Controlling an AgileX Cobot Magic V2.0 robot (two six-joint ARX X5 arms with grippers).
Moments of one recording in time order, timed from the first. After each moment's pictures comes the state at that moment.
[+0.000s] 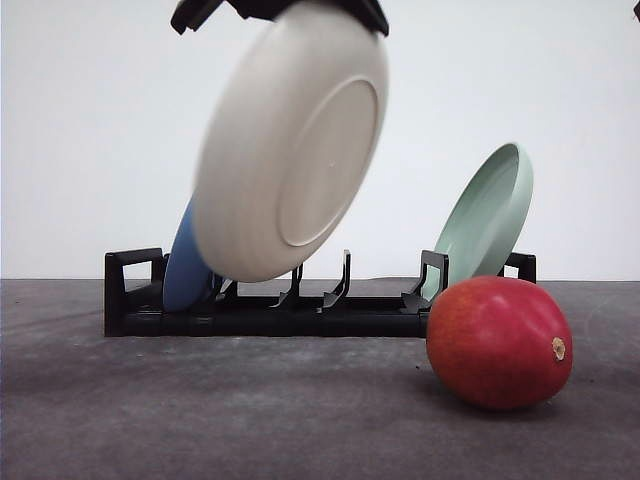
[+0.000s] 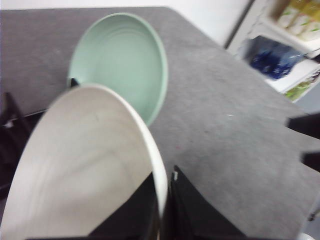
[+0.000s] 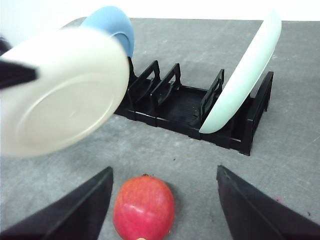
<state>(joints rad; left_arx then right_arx) -1.01 1.22 0.90 -0.01 -0.12 -0.36 0.22 0.38 0.57 -0.56 -0.37 0.11</state>
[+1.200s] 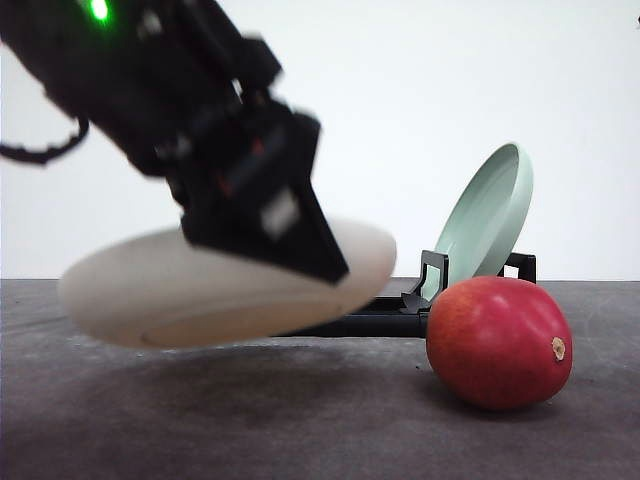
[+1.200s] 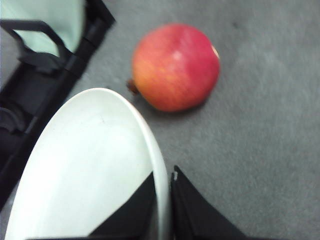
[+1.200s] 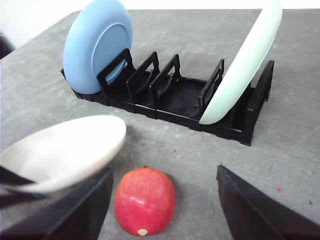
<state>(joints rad) -1.21 1.33 0.63 0.01 -0.34 0.29 0.22 0.38 0.57 -0.59 -0.37 0.12</state>
